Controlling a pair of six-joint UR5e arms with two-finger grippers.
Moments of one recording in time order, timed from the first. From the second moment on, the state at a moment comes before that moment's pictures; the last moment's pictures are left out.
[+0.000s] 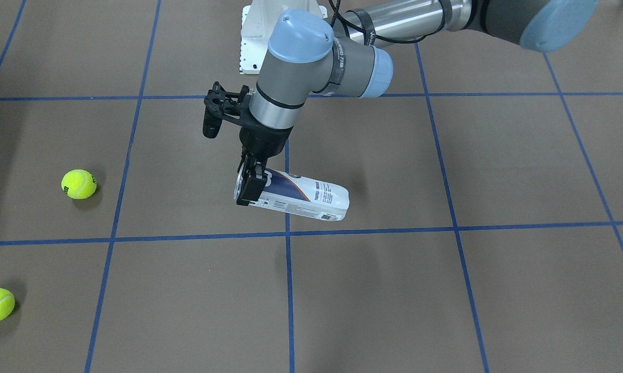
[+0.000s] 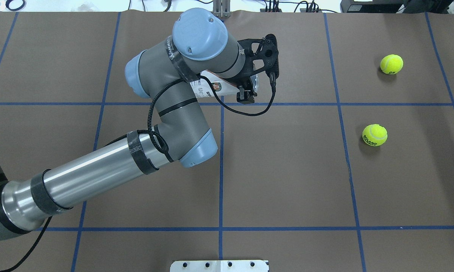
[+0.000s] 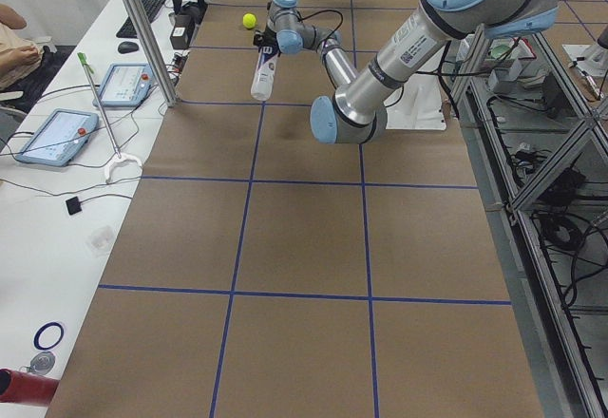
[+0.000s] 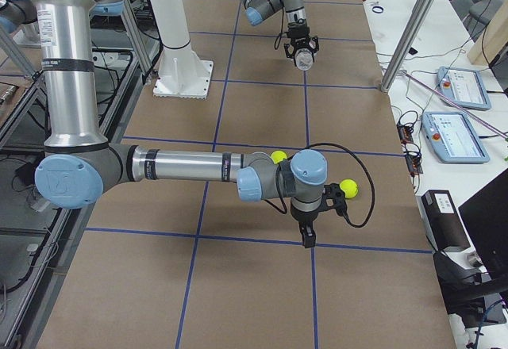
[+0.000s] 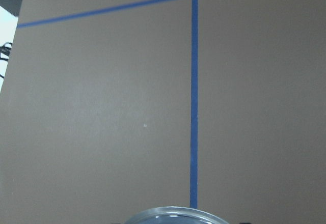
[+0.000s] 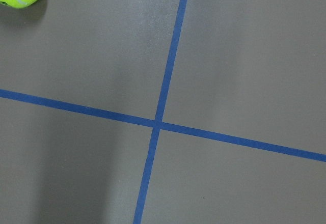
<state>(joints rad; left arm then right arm) -0.63 -2.58 -1.35 -2.04 -1.87 0.25 1.50 -1.54 1.53 -1.39 2.24 -0.03</state>
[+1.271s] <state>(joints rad) -0.62 -2.48 -1.15 -3.31 -1.59 -0.37 1.51 -1.54 1.53 -1.39 2.25 -0.03</state>
